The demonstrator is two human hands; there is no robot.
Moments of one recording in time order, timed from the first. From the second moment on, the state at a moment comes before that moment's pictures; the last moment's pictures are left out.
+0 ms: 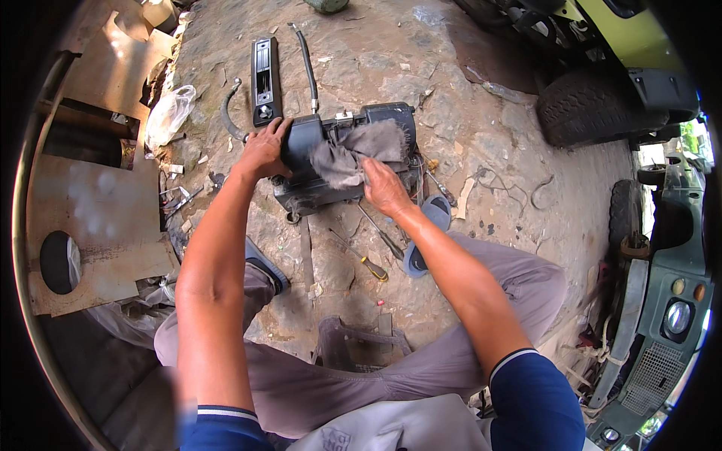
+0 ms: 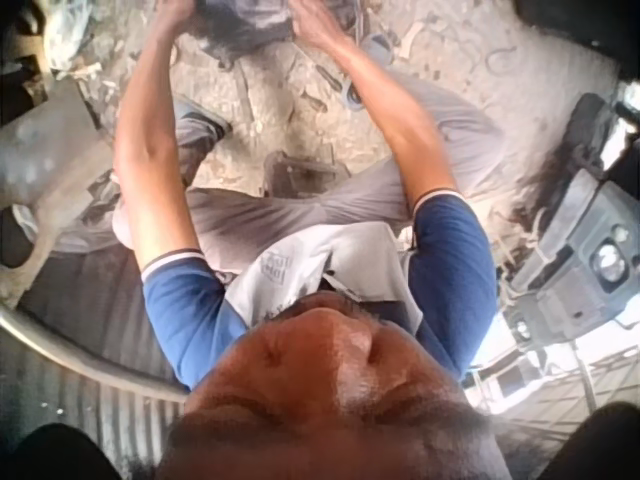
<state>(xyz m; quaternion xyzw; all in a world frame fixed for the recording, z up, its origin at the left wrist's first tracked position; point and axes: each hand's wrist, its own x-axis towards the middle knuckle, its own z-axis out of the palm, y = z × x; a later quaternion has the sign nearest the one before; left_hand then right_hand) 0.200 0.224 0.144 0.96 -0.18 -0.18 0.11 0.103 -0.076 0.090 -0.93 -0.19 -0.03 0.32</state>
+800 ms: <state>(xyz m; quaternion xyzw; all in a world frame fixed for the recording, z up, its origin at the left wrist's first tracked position) 0.199 0.234 0.141 0.96 -0.18 -0.17 0.10 0.142 -0.209 0.154 -0.97 0.16 0.15 0.10</state>
